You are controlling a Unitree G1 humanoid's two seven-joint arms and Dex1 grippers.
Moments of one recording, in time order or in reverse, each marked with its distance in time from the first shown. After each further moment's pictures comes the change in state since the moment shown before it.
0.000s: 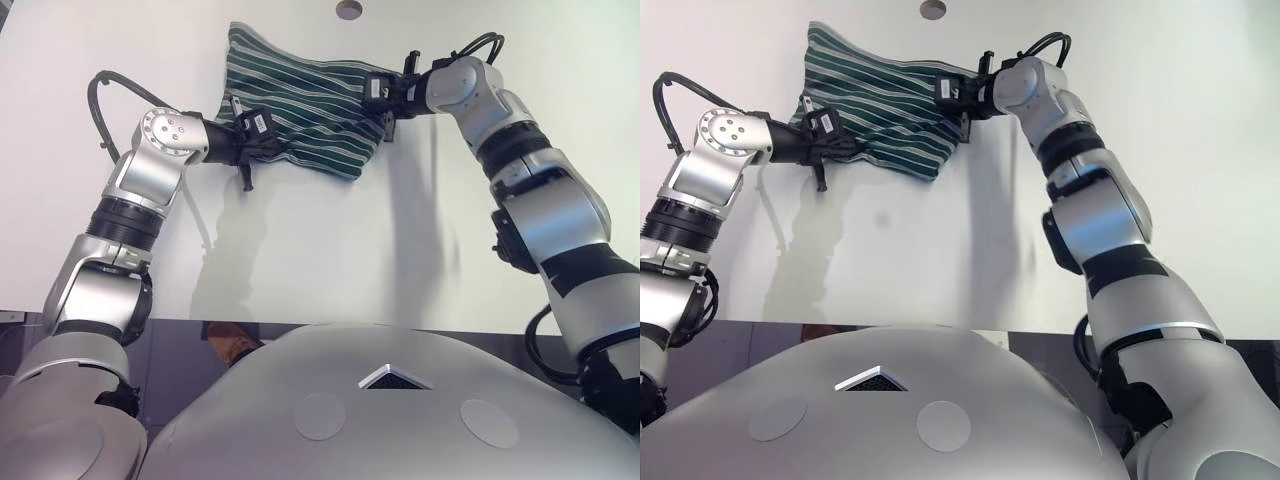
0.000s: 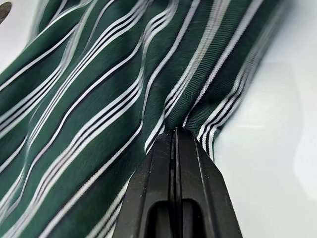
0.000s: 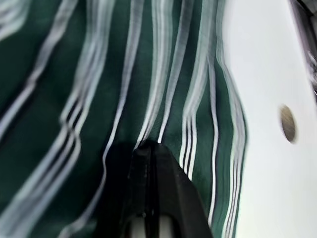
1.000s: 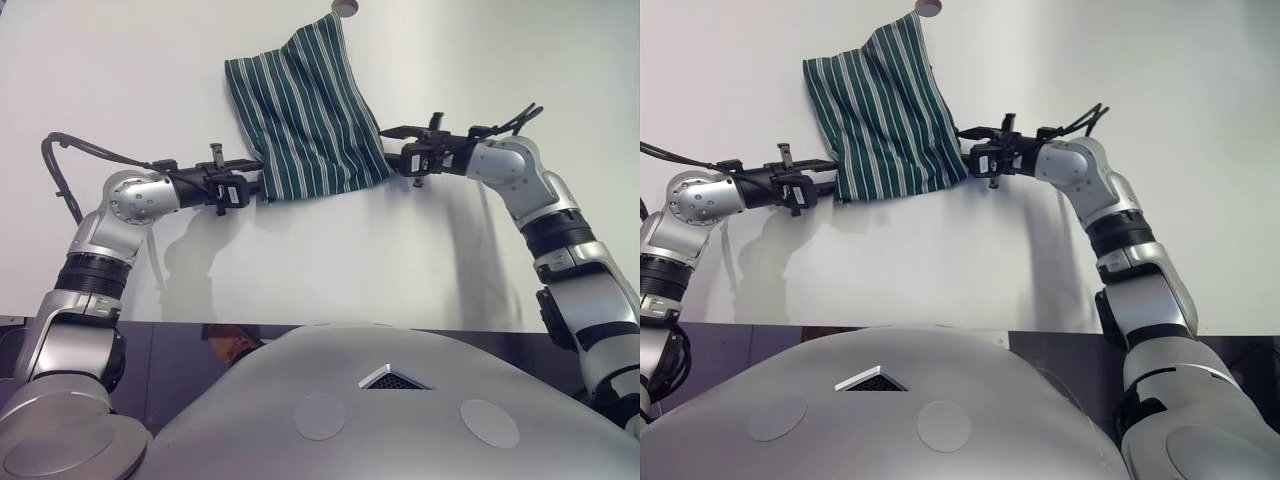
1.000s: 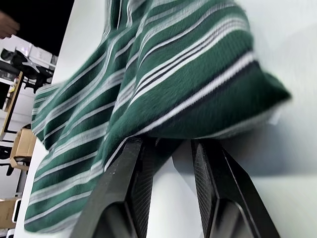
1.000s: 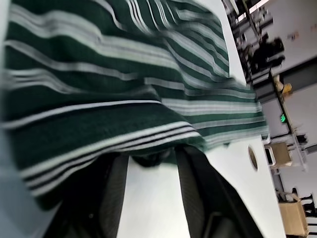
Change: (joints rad) left arm 0.297 0.083 0.126 -0.025 0.190 -0.773 0.176; right arm 0.383 -0.186 -0.048 -0.387 -0.021 -0.414 -0.223
